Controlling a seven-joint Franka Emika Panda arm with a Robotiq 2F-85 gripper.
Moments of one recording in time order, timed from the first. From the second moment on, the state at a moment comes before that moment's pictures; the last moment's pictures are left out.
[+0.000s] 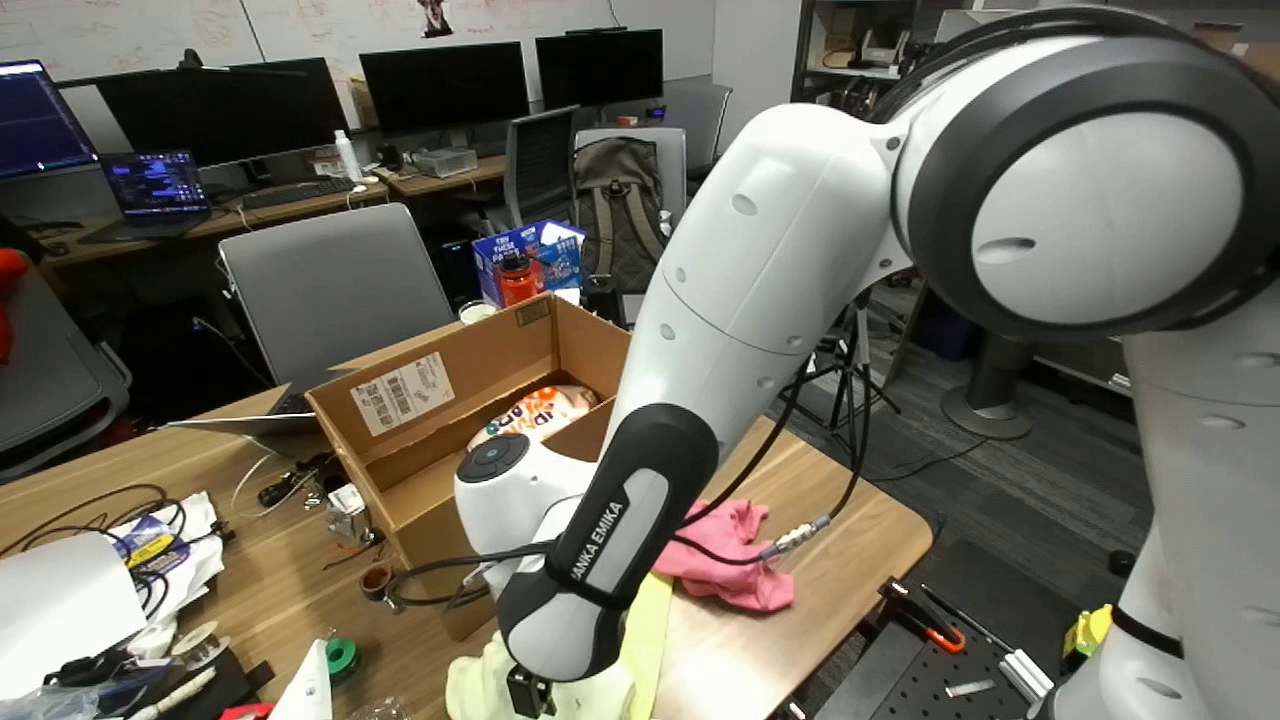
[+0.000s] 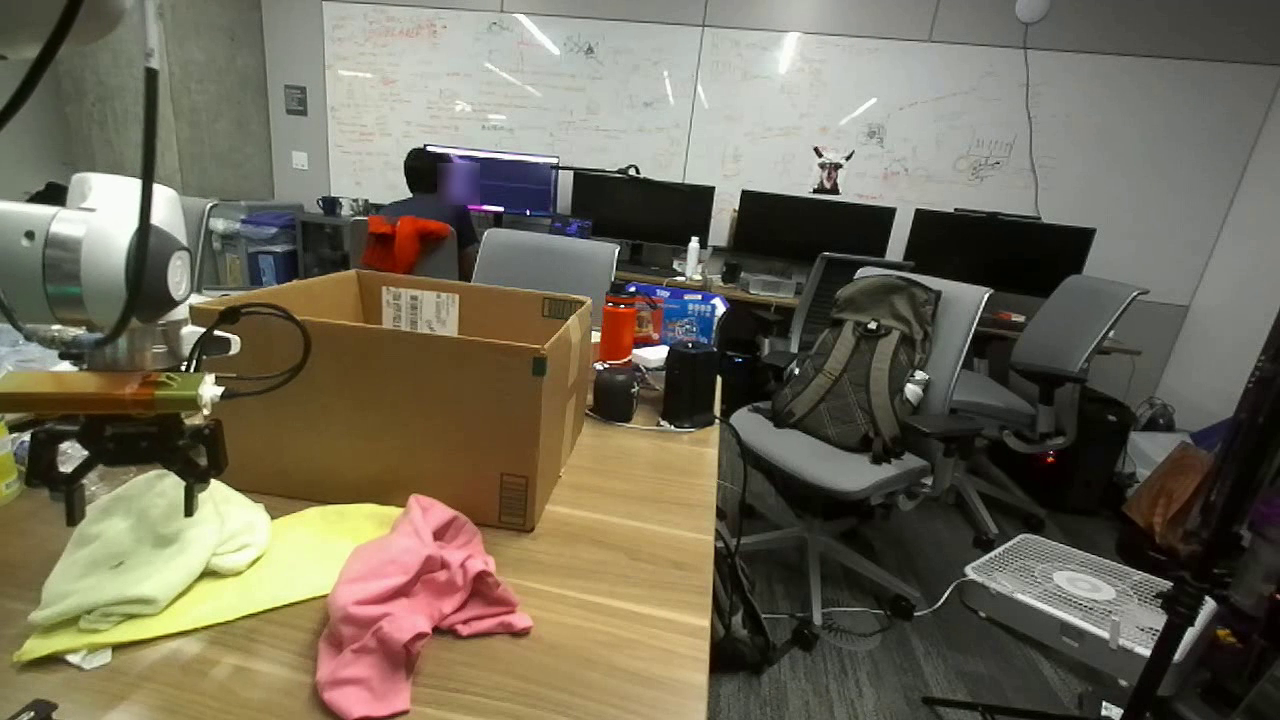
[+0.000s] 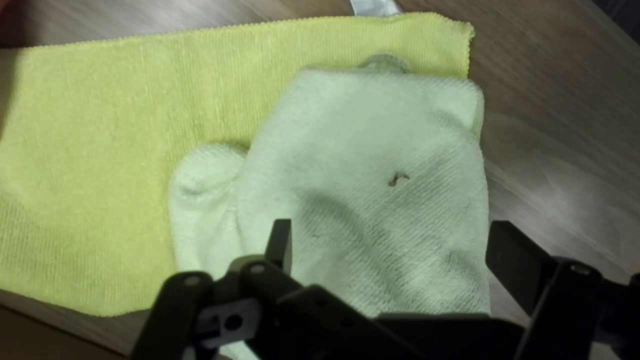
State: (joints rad) arm 0.38 0.50 0.22 -2.22 -0.11 2.62 0.06
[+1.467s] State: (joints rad) arm 0.33 0.61 0.18 -2.16 -0.11 2.59 0.05
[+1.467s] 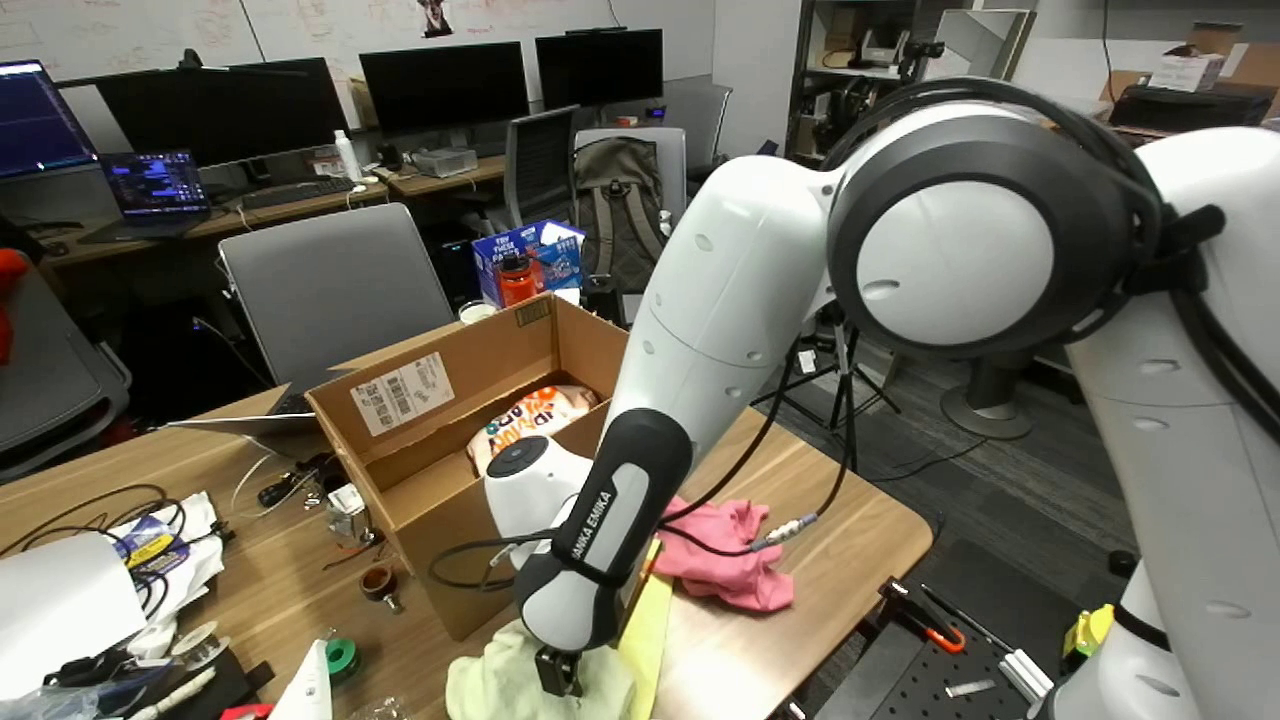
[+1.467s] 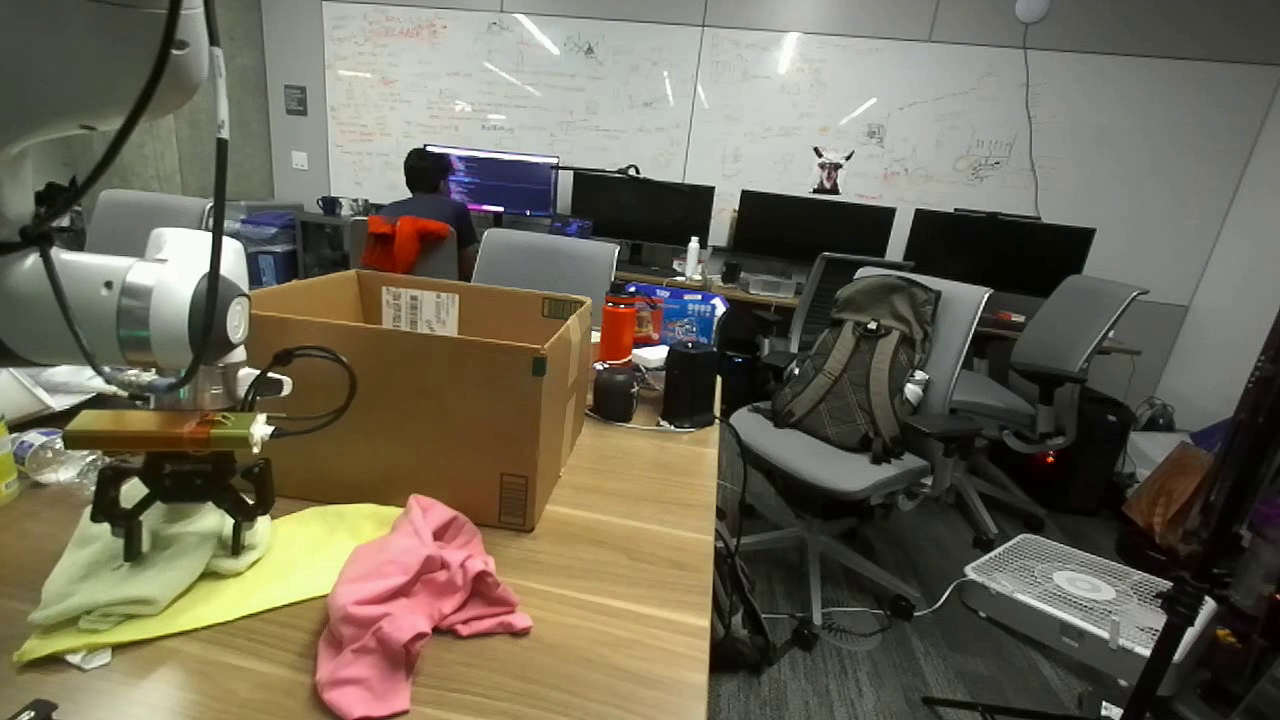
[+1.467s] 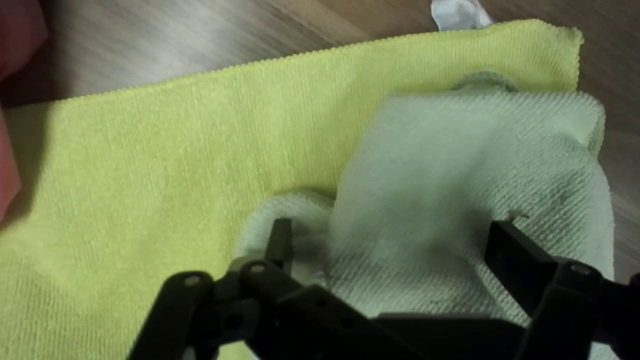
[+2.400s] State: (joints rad) arm 0.33 0.61 0.18 -2.16 -0.11 2.59 0.05
